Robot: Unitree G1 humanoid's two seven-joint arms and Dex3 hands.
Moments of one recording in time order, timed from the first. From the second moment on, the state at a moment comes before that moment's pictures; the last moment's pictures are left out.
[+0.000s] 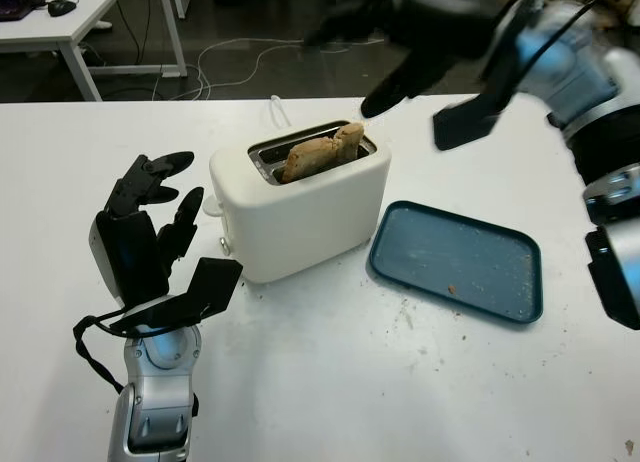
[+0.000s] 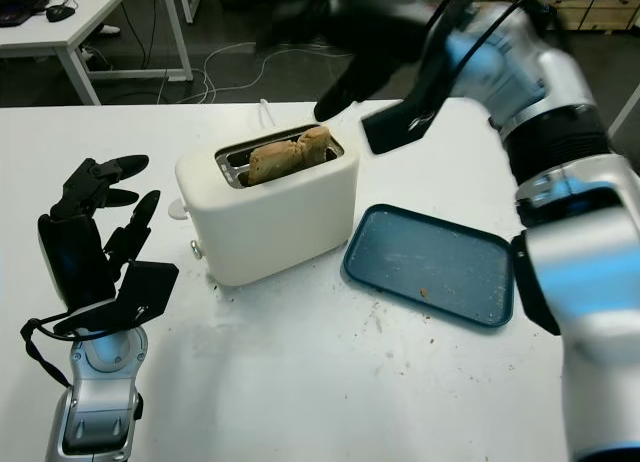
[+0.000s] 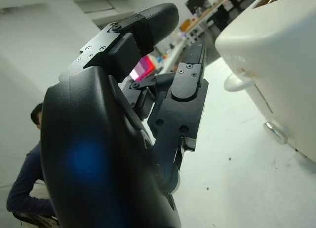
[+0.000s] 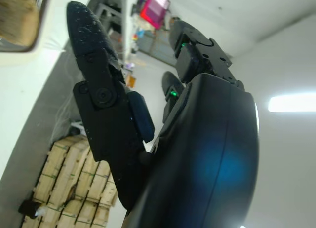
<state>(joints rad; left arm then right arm) 0.03 0.01 0.00 -0.37 0.59 0.02 0.46 -1.28 -0.62 0.28 0.83 -0.36 -0.81 0.46</state>
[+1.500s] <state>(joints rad) -0.12 0.58 0.12 -0.69 0.83 0.25 -0.46 -0.05 -0.17 -0.12 -0.01 0.26 -0.17 0.24</state>
